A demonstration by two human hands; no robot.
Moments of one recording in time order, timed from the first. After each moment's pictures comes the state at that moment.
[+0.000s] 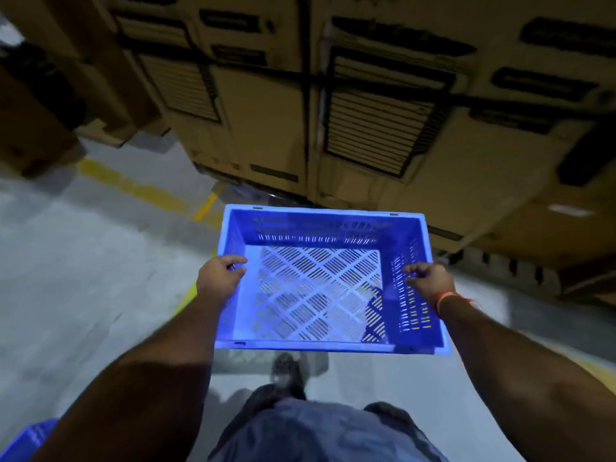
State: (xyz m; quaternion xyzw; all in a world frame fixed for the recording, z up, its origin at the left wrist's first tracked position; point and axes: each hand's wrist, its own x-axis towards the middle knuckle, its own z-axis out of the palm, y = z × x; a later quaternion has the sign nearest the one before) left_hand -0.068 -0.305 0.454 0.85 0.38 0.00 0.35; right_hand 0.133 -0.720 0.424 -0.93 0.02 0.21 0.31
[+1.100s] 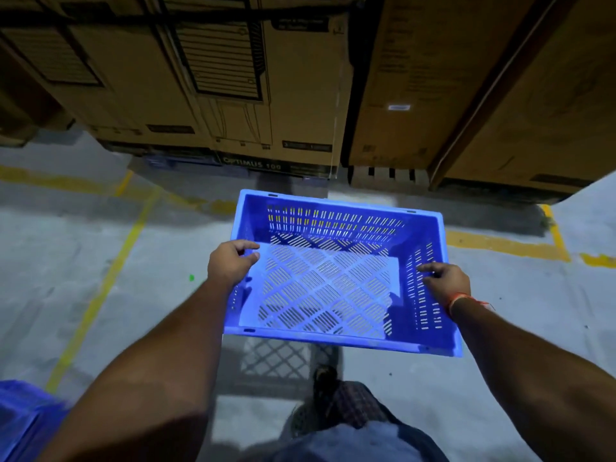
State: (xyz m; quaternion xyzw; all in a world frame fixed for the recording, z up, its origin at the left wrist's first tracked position) left_hand -0.267 -0.752 0.467 0.88 0.26 -0.04 0.40; right_hand -0.215 -1.207 0.453 -0.93 0.18 0.12 0.31
